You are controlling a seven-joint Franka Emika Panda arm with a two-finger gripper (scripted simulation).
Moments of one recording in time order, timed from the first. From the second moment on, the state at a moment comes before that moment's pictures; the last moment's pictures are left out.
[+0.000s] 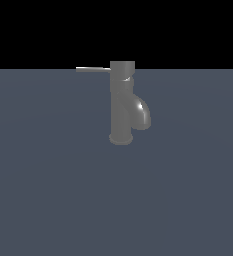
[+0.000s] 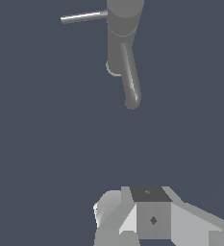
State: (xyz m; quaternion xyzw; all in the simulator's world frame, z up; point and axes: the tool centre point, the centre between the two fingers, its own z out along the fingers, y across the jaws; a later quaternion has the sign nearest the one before) arm -0.252 -0.003 0.497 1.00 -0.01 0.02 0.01
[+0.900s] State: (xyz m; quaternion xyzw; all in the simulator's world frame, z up) arm -0.245 -0.011 0.498 1.00 -0.01 0.01 0.01
